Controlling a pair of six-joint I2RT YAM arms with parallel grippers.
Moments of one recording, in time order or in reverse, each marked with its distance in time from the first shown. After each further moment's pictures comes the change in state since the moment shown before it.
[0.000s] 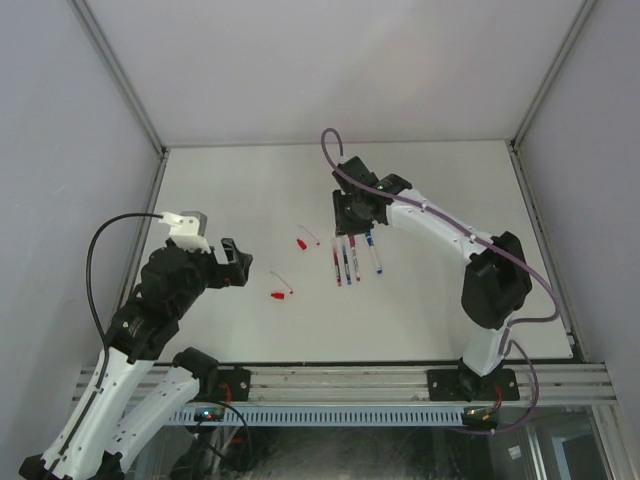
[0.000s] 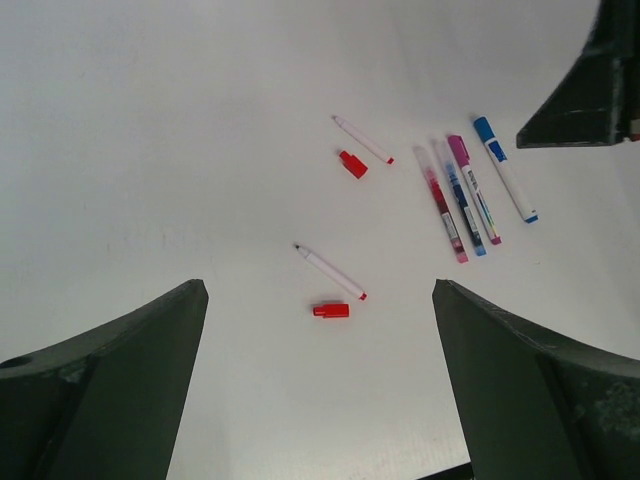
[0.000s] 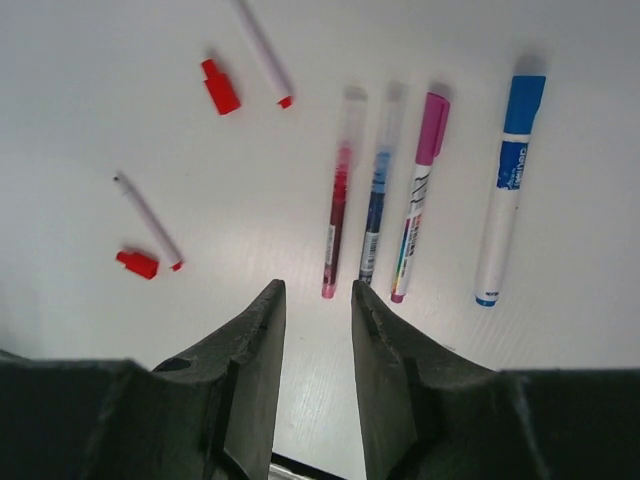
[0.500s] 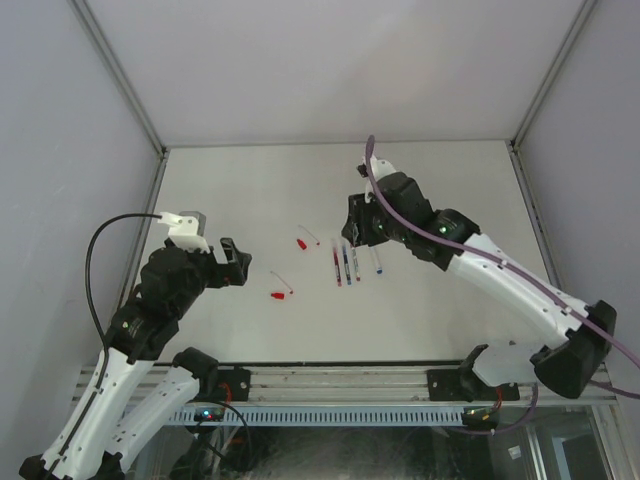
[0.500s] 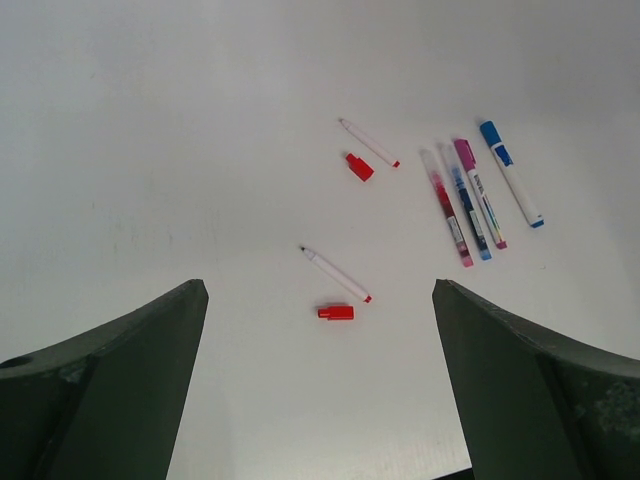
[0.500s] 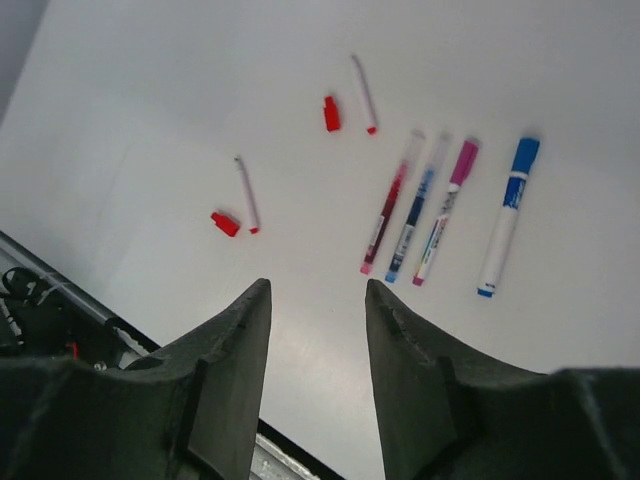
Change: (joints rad) left arm 0.000 -0.002 0.000 0.000 -0.019 0.000; right arm 0.085 -0.502 -0.292 0.171 -0.007 -0.103
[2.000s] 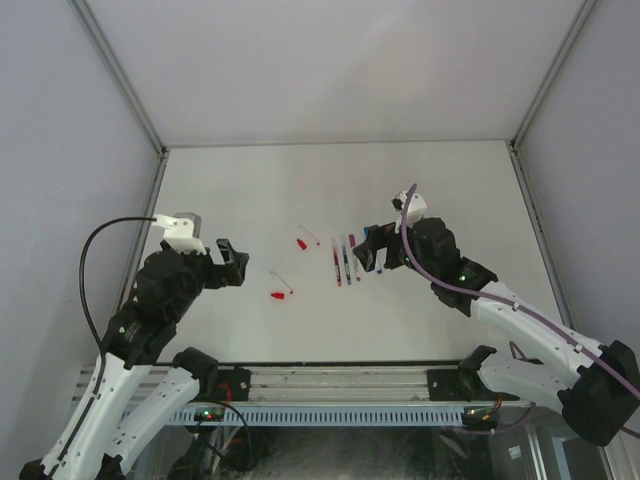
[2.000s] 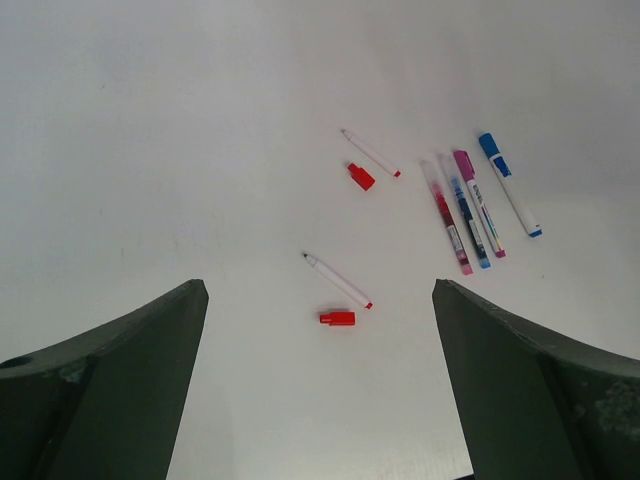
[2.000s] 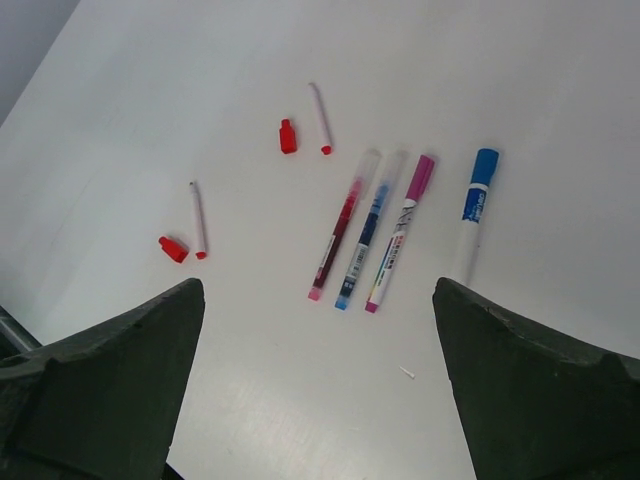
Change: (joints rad) left arm 0.000 -0.029 0.000 0.000 -0.015 0.000; right arm -0.106 -0.351 -0.609 0.534 -0.033 -0.055
